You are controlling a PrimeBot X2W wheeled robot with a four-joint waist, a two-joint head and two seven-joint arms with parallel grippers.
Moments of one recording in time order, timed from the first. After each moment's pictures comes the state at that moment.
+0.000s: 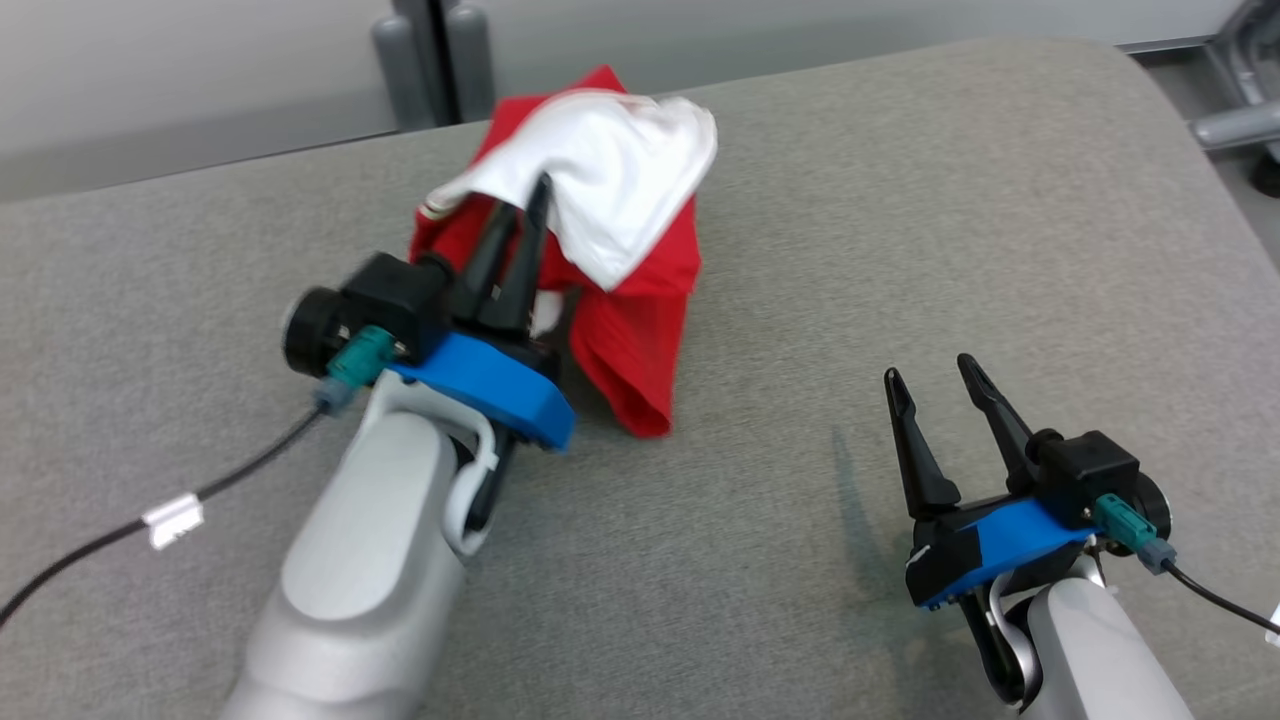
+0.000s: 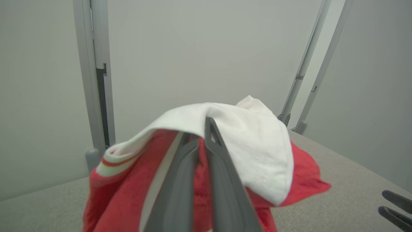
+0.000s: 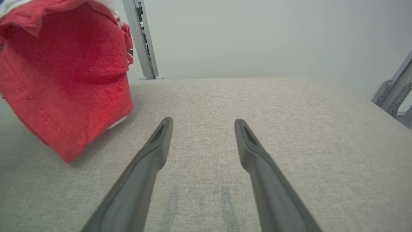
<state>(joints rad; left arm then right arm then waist) -0.65 0.06 -0.37 0.54 -0.33 -0.13 -0.26 -0.32 -0.05 0.09 0.41 0.11 0.13 -0.26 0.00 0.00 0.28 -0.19</state>
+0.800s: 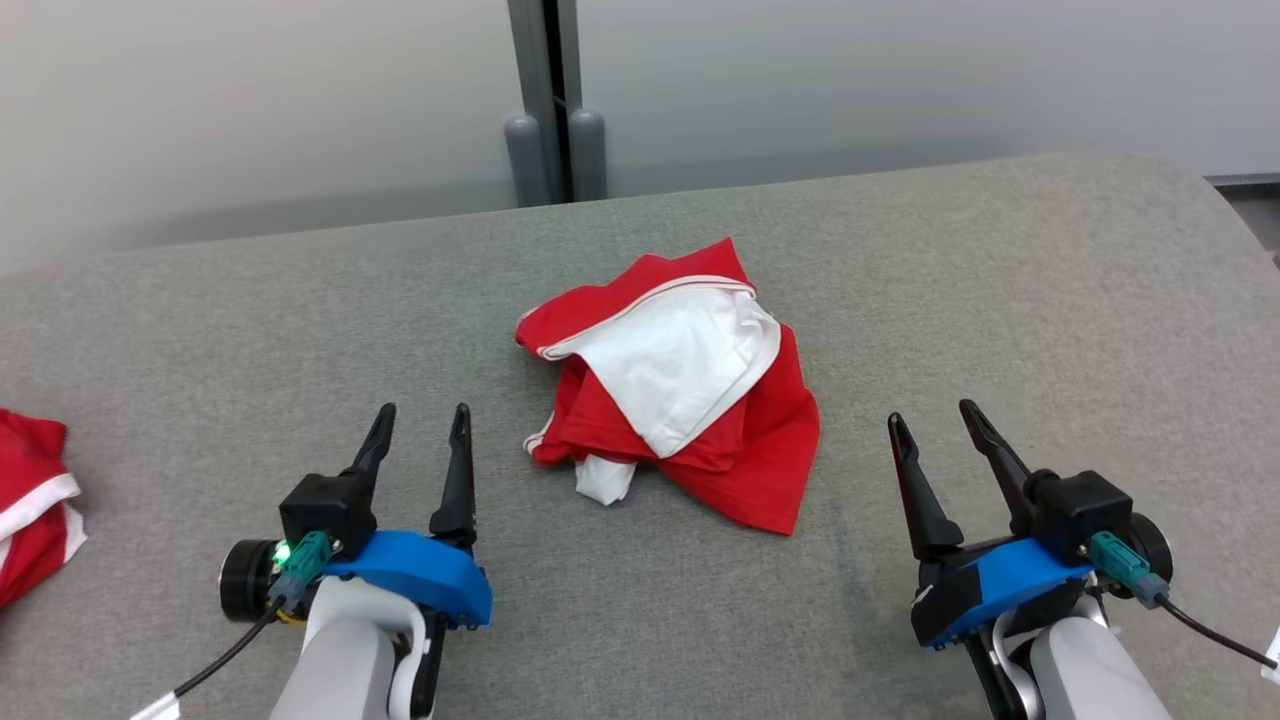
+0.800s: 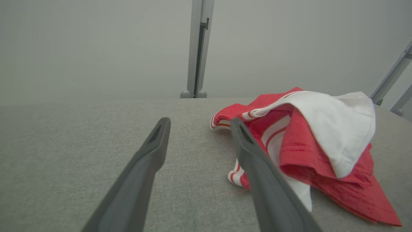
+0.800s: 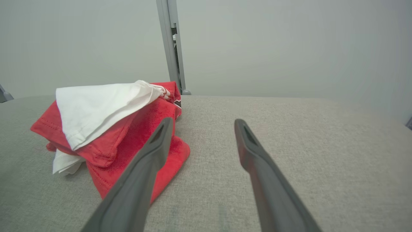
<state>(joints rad) -0.32 0.05 -0.20 0.56 -0.23 -0.06 -0.26 -0.27 -0.05 0.08 0.42 0.10 0.13 -0.26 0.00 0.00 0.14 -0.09</state>
